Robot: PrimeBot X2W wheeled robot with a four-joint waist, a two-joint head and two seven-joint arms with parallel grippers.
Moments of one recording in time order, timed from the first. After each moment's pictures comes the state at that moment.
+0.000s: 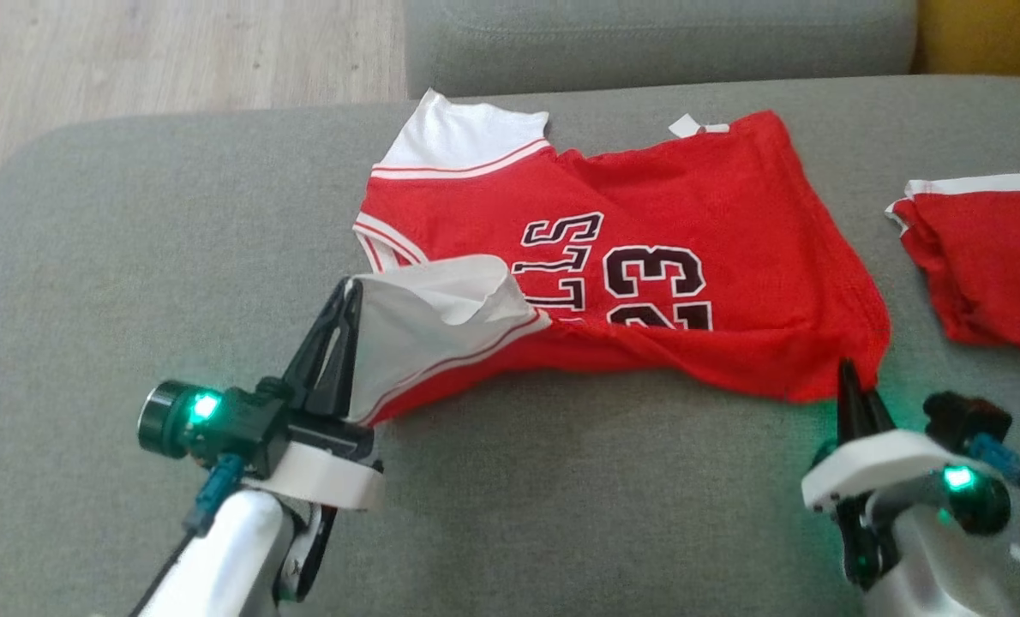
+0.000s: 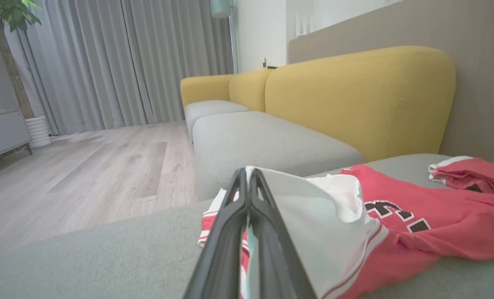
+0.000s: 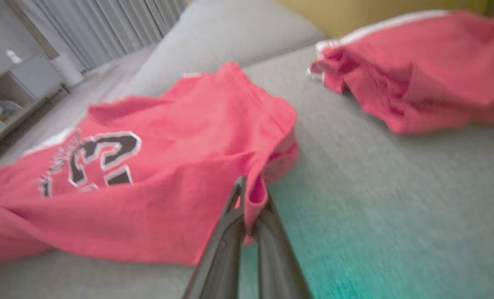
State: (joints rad) left arm -0.28 0.28 -0.52 0.21 -0.33 0.12 -0.24; right arm -0.28 -0.05 -0.08 0.78 0.25 0.13 -0.23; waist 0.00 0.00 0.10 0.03
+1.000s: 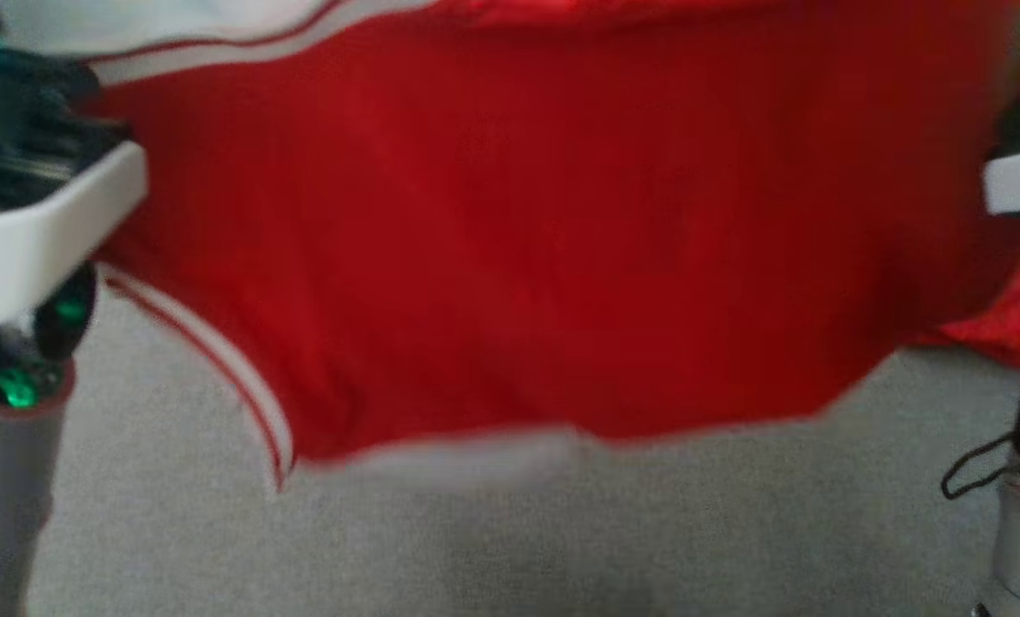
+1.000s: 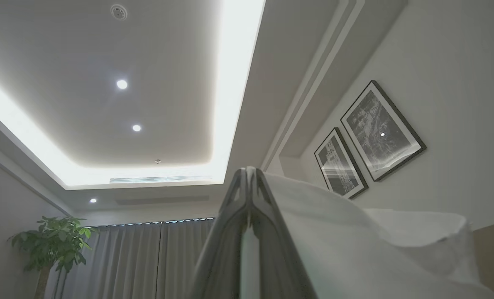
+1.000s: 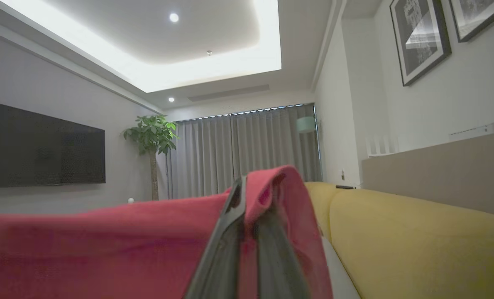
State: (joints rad) left arm -0.69 0.42 -0.23 -0.38 -0.39 0.18 -0.08; right arm -0.55 -0.10 -0.08 -0.26 0.32 0.13 0.29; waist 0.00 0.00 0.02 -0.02
